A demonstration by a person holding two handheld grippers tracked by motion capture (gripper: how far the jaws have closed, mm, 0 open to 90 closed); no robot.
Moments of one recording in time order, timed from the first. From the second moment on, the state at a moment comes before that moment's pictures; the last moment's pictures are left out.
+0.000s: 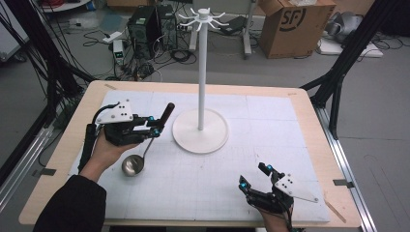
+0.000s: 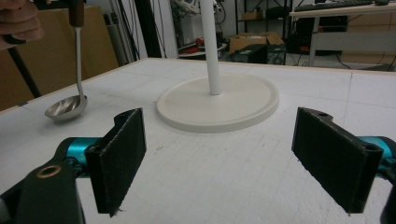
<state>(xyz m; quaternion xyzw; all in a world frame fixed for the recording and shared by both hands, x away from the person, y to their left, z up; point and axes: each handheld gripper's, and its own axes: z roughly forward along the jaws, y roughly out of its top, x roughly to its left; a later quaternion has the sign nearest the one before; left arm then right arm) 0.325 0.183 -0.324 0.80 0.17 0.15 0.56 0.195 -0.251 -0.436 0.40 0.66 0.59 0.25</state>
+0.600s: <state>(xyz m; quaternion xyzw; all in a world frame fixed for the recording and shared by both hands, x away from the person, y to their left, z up) 0.340 0.181 -0.289 0.76 0.18 0.15 0.60 0.194 -0.254 -0.437 0.41 0.65 0.59 0.25</state>
